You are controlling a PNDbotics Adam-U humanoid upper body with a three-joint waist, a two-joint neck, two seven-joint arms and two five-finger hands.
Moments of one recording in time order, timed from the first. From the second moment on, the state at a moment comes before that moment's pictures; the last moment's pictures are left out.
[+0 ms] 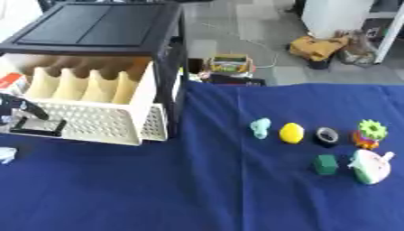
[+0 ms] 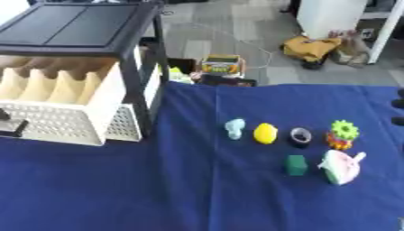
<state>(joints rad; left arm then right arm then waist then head) -0.84 1.02 -0.20 -1.68 -0.30 0.03 -0.91 -0.25 -0.46 -0.17 -1.98 0.20 0.01 -0.52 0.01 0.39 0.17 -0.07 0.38</state>
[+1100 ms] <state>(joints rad) -0.67 0.90 0.01 -1.99 0.13 0.04 -0.01 -0.27 -0.59 -0.20 -1.98 0.32 0.04 -0.65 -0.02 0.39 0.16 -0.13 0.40</state>
